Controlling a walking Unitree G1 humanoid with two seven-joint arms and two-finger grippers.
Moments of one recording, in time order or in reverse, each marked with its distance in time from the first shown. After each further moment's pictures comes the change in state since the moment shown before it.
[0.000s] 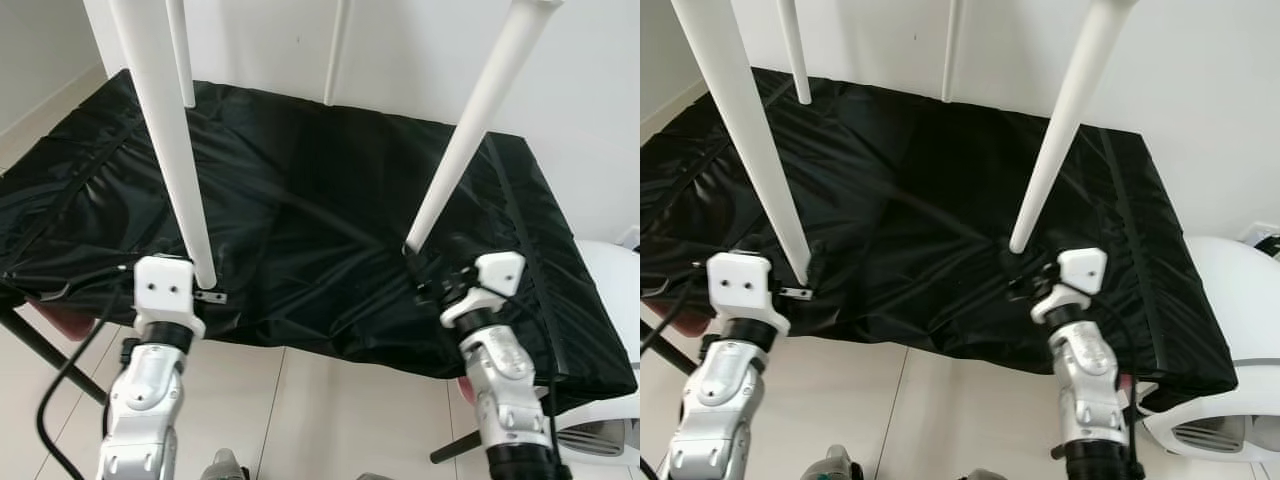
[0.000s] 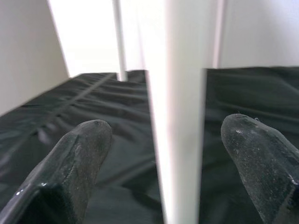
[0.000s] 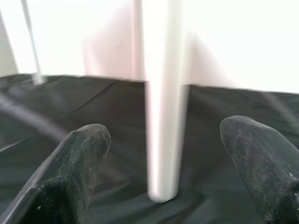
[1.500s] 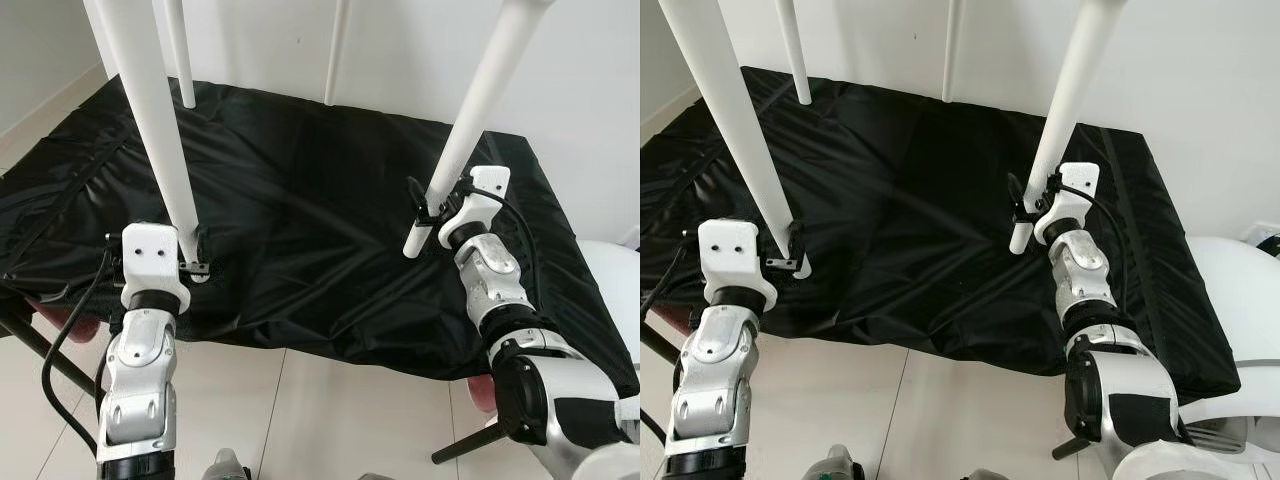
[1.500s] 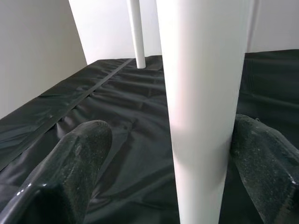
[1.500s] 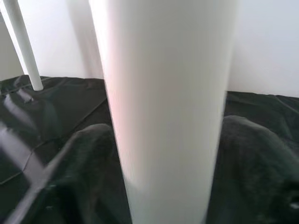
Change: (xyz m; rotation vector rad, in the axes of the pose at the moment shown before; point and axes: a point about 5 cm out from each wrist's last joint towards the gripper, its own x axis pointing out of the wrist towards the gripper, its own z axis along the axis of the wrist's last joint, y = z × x) left arm 0.034 0.012 -0.002 0.056 0.097 0.088; right arm 0.109 -0.004 -0.001 0.070 0.065 0.085
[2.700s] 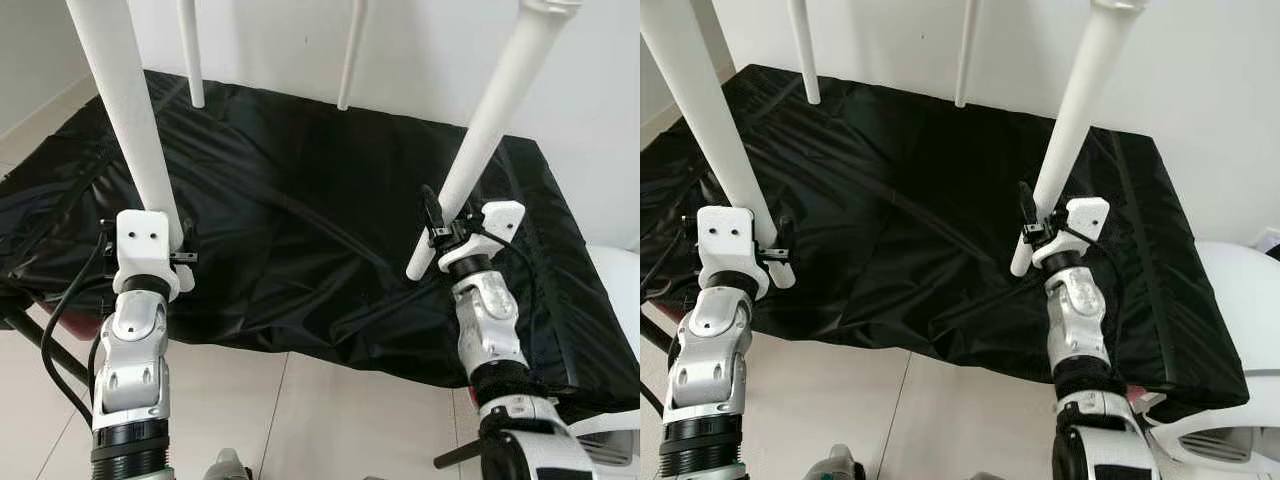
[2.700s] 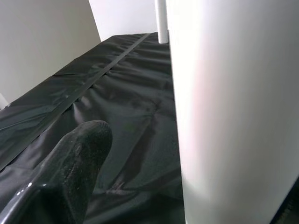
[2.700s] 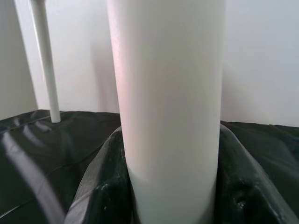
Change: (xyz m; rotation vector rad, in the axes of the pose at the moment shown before) left arm 0.020 0.011 -0.010 0.033 0.093 0.036; right arm -0.052 0.011 -0.002 -0.011 -0.220 -0.088
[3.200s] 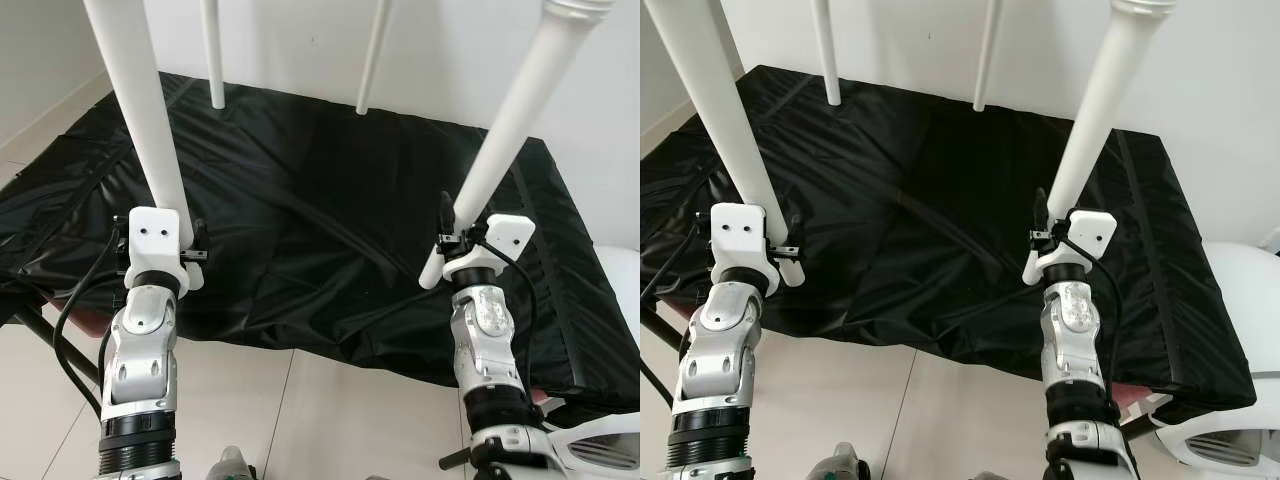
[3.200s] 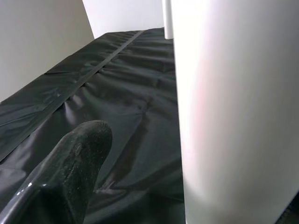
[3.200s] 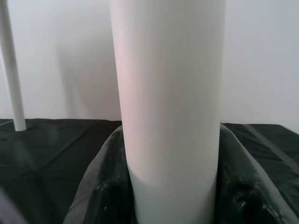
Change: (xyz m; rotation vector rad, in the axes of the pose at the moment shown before) left arm 0.006 -0.010 -0.001 -0.018 0.014 -0.033; right arm -0.024 0.002 0.011 -0.090 -0.029 -0.218
